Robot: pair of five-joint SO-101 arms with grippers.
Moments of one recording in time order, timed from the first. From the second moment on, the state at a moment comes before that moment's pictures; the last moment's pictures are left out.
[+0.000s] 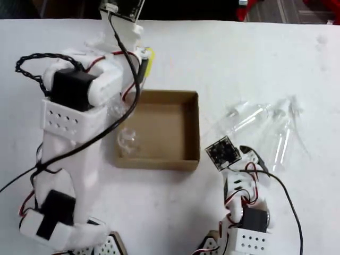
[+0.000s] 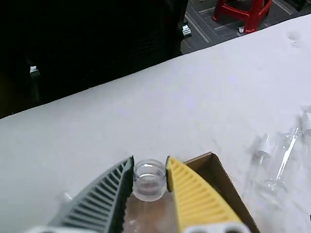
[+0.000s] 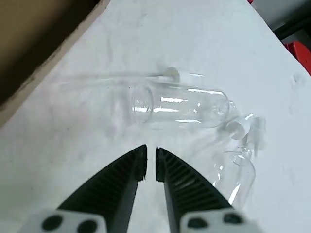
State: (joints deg) left arm 13.8 -5.4 -33.8 85.5 -1.5; right arm 5.5 -103.2 96.4 49.3 47.7
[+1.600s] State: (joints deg) left arm 9.5 -29.1 67.3 -18.7 -1.1; right arm 2.4 -103.2 96.4 49.3 47.7
